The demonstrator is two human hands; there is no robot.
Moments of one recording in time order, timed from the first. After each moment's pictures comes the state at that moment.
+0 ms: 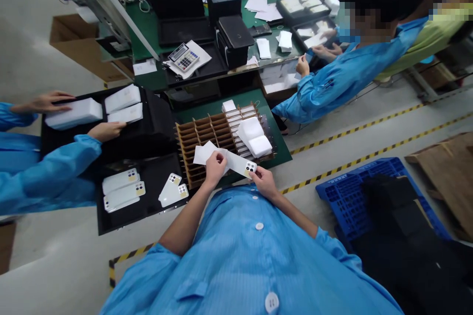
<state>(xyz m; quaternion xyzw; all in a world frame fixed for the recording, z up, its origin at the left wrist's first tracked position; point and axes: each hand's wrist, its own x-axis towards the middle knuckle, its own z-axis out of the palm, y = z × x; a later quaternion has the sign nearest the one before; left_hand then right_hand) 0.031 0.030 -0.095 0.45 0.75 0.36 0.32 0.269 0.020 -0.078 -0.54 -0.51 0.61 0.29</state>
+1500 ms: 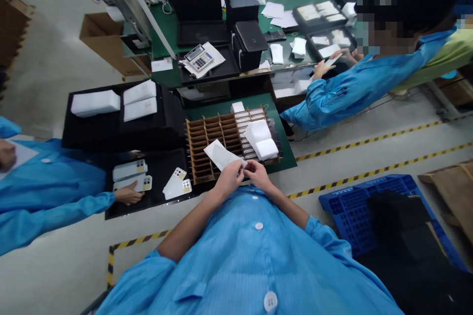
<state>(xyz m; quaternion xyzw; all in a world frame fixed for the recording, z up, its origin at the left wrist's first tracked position) 0.070 -0.001 -0.045 0.65 0.63 0.29 0.32 0.230 0.054 -0.097 -0.44 -0.50 0.68 0.29</state>
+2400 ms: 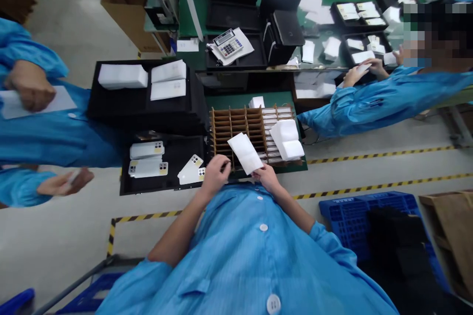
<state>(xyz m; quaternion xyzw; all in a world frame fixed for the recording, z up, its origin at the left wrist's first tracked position) -0.046 -0.074 -0.061 0.54 0.72 0.37 0.22 0.171 0.020 -0.103 -0.53 -0.36 0.73 0.22</state>
